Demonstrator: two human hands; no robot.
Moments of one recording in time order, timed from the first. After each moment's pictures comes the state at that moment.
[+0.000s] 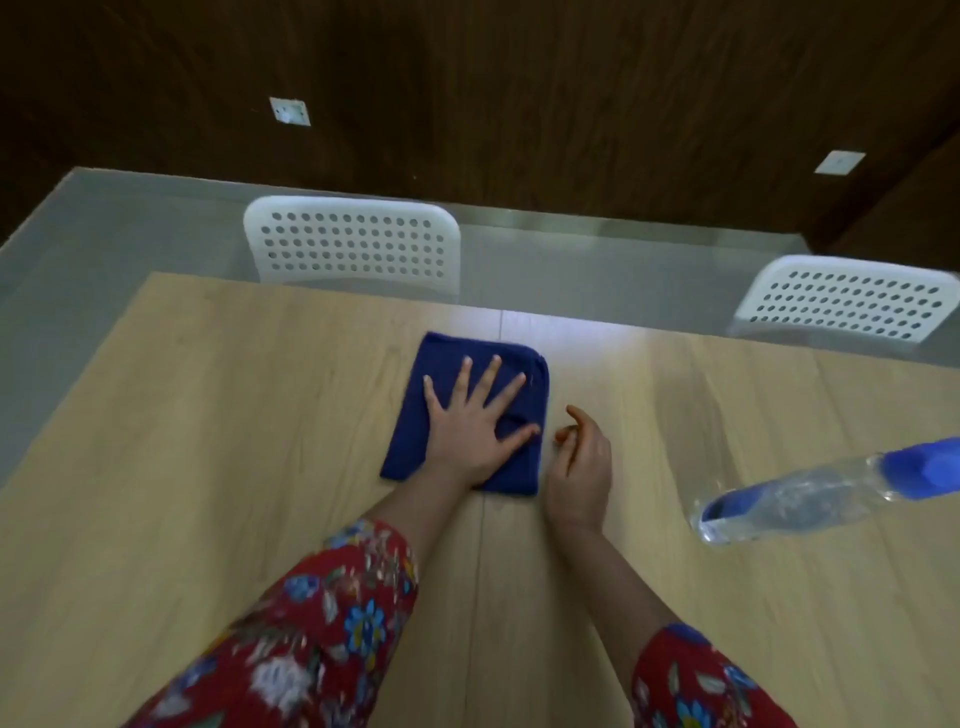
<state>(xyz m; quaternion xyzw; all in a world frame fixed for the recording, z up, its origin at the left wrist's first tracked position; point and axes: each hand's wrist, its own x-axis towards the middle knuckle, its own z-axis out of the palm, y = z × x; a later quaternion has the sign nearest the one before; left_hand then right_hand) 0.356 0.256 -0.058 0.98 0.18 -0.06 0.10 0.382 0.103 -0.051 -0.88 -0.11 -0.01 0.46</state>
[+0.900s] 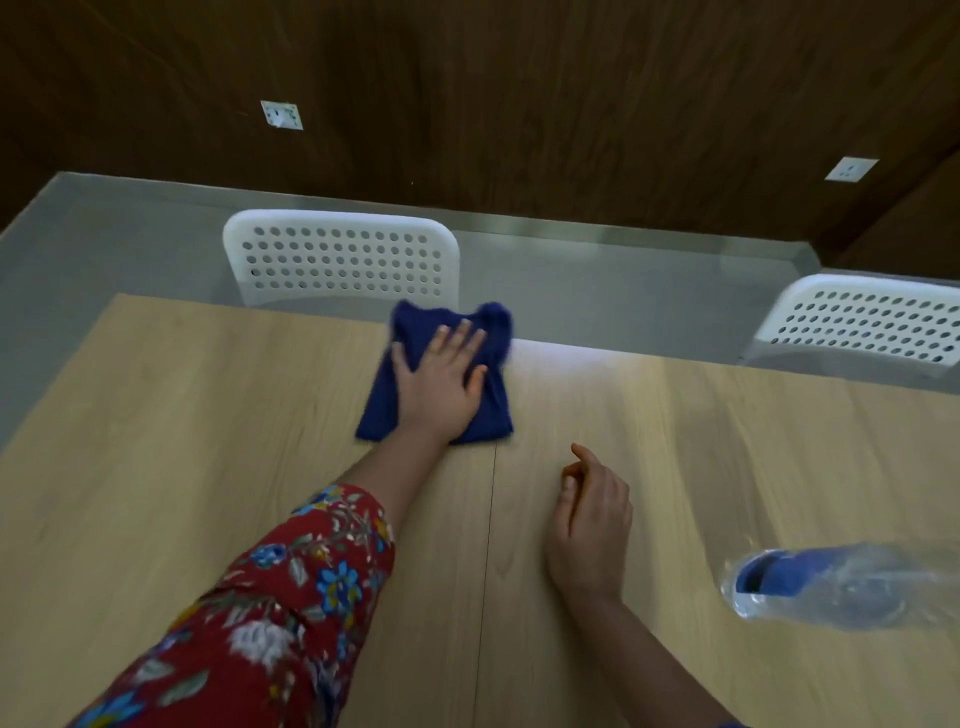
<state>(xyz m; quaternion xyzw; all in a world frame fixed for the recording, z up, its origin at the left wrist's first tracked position) 0.420 0.327 -0.060 0.96 0.25 0.00 0.11 0.386 0.106 -0.060 -0.92 -0.16 -0.04 0.36</state>
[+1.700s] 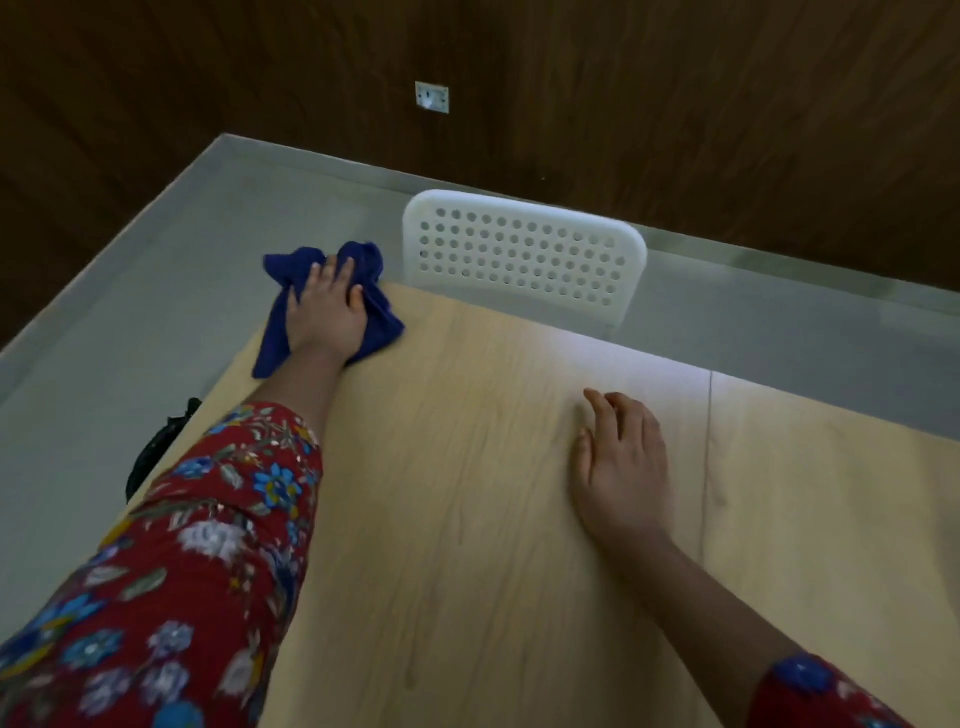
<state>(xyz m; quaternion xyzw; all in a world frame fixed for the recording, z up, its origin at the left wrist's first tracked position) 0.268 0.634 -0.066 0.86 0.50 0.05 0.11 0.380 0.287 -0.071 -0.92 -0.36 0.00 0.18</state>
